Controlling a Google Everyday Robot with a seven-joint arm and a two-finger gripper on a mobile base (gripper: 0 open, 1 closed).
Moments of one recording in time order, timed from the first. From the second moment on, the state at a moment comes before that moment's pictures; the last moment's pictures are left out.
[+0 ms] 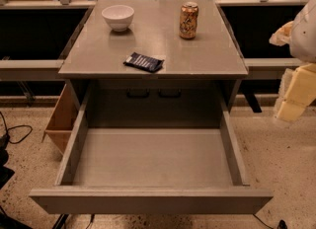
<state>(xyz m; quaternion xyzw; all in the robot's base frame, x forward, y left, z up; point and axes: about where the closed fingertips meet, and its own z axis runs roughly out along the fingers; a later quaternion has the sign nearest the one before) 0.438 -0.217 0.976 -0.60 0.78 -0.03 0.16</state>
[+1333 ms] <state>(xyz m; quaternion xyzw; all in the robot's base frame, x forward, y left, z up) 0.546 -0.243 0.958 -0.56 0.76 -0.03 0.33</state>
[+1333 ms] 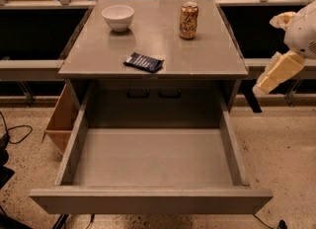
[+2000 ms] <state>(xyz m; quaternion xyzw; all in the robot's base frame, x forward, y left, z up) 0.625 -0.253 0.952 -0.45 0.75 0.02 0.49</state>
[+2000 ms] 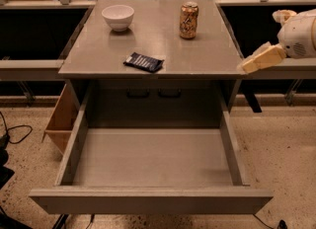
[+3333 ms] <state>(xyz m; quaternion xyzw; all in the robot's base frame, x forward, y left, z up) 0.752 -0.243 0.937 -0.36 0.73 0.07 0.57</state>
